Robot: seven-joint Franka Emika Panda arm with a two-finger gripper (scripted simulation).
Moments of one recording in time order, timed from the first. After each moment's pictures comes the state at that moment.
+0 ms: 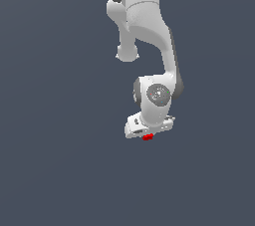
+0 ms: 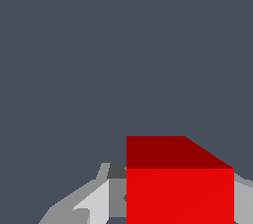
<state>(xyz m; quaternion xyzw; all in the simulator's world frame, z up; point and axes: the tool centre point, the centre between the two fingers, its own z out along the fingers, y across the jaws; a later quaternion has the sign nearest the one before) 0.063 0.089 0.042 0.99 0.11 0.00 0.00</state>
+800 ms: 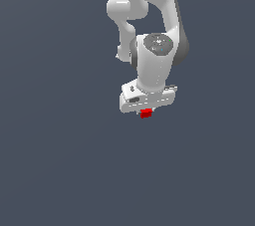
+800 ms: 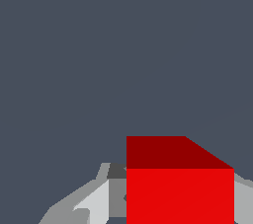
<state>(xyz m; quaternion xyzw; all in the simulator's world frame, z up) 0.018 0.071 0.169 0.99 0.11 0.00 0.00</state>
